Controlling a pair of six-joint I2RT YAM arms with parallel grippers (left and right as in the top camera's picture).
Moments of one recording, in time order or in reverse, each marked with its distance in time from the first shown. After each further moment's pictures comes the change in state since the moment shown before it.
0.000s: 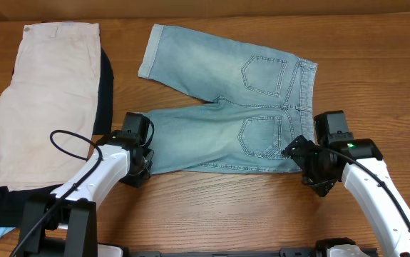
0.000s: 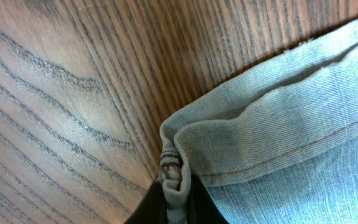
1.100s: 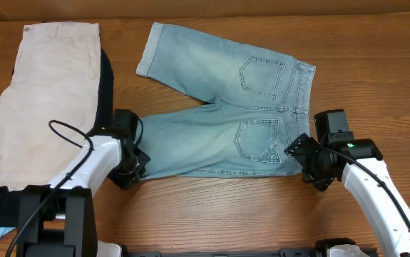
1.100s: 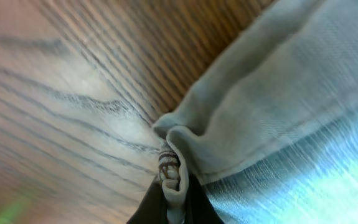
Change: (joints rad) left arm 0.098 0.050 0.086 -0.169 0.083 0.431; right arm 0.000 0.000 0.000 0.042 0.053 0.000
